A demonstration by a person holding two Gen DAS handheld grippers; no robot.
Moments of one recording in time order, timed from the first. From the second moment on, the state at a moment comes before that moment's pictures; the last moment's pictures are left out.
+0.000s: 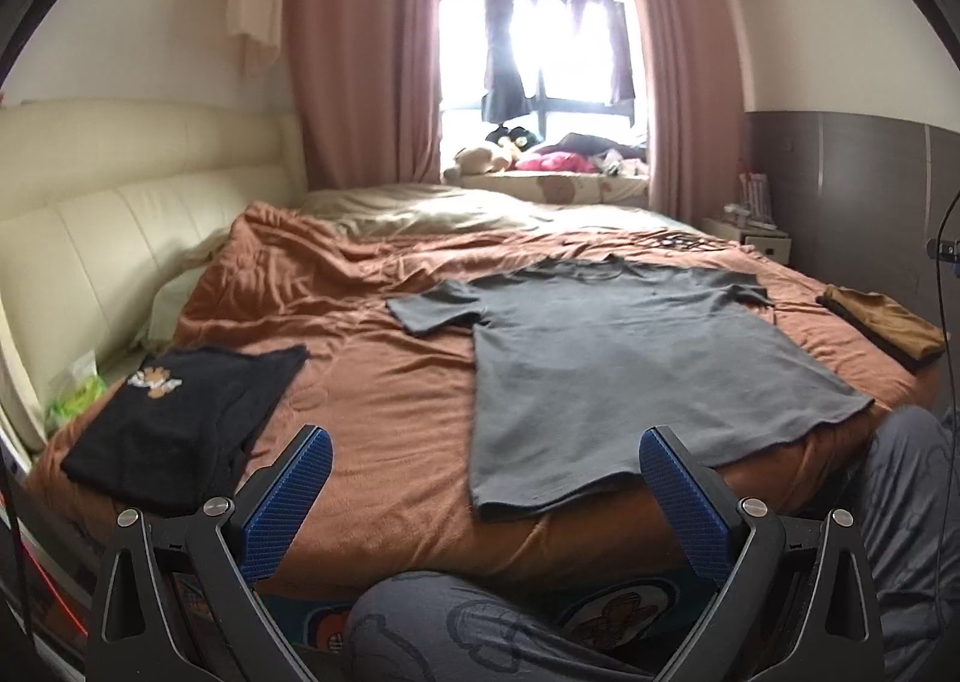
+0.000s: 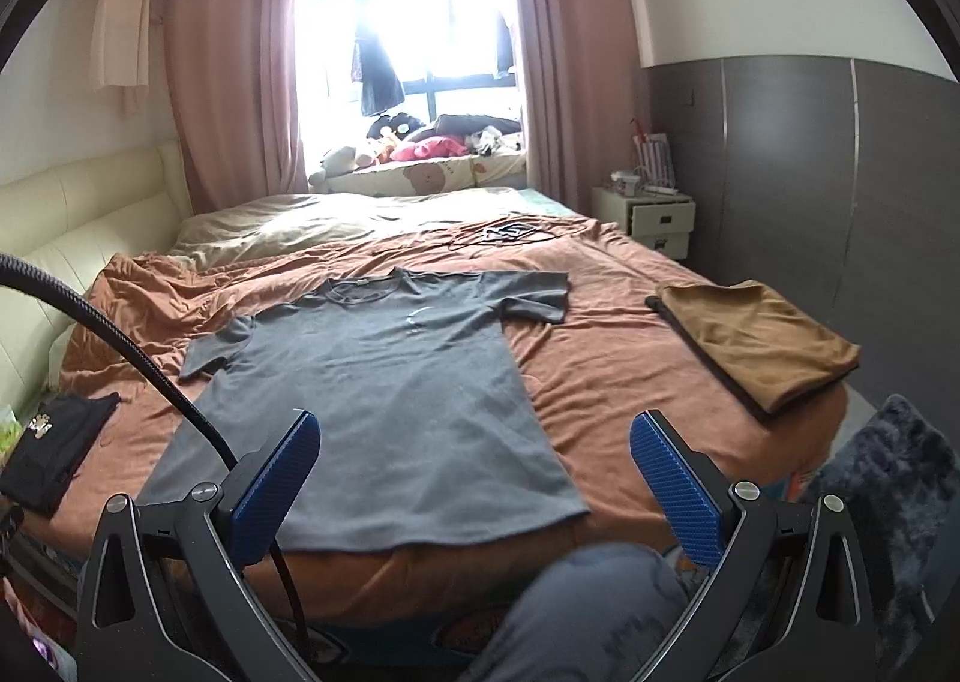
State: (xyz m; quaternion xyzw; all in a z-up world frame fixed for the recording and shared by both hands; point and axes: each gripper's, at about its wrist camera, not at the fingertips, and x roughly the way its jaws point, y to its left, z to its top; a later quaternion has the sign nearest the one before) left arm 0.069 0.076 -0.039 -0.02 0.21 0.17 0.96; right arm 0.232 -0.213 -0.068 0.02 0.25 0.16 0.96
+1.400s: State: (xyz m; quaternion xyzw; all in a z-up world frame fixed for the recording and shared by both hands) left arm 0.323 0.238 -0.020 -0.14 0.29 0.19 0.93; right arm 0.527 -0.132 -0.101 0.04 0.32 0.38 0.86
